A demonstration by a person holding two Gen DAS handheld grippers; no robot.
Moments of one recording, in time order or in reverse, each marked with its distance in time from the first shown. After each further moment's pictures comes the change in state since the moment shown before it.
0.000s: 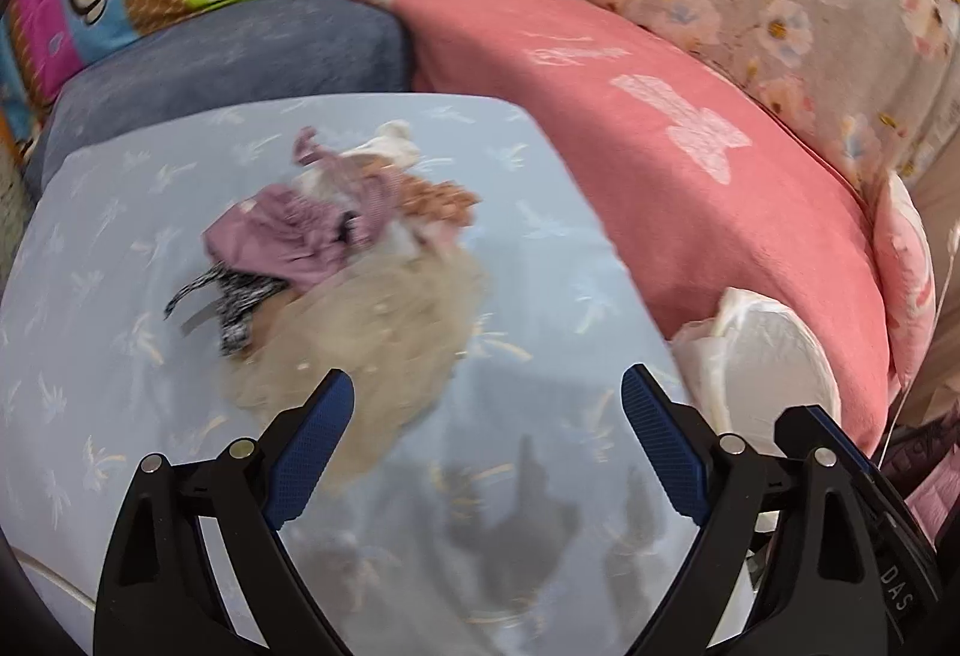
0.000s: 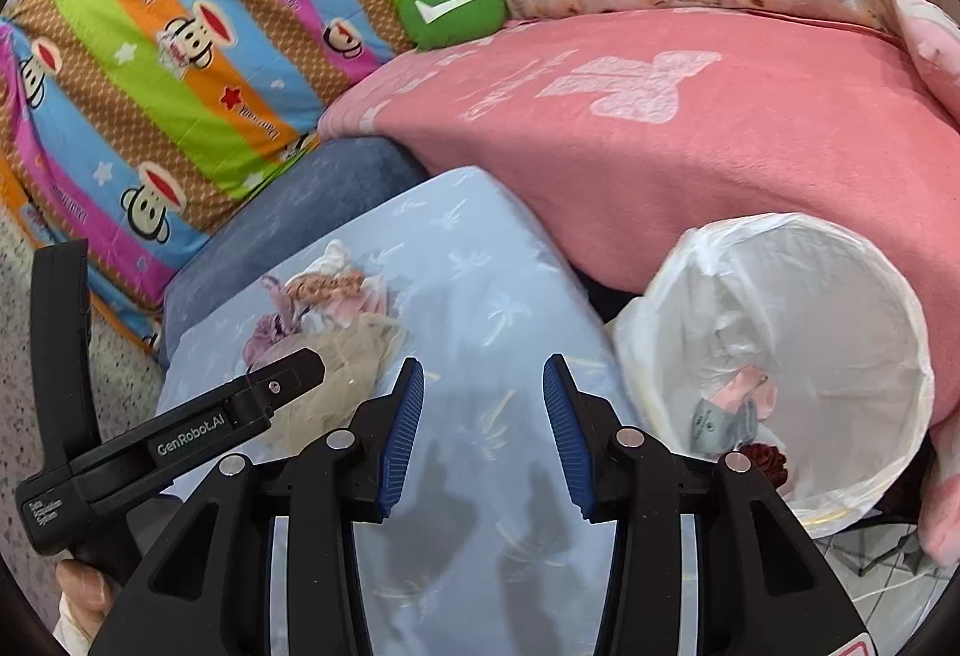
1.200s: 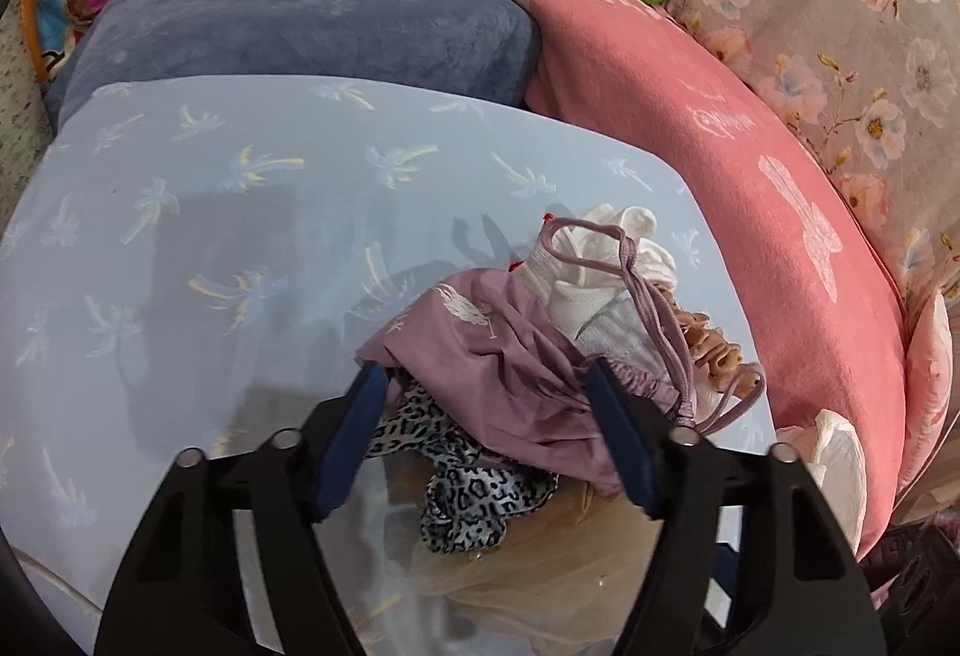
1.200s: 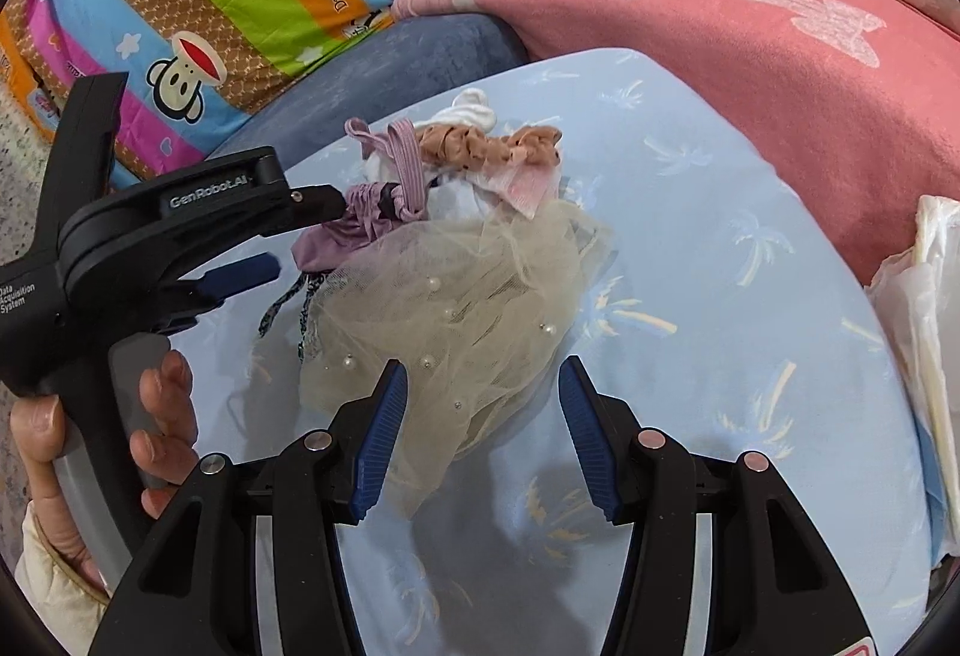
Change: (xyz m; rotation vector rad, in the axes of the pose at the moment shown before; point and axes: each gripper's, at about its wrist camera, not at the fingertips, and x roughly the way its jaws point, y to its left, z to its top) left arm 0.048 0.123 0.054 -0.184 0.022 0.002; right arm 0.130 0.110 -0.031 -0.118 0.214 0.071
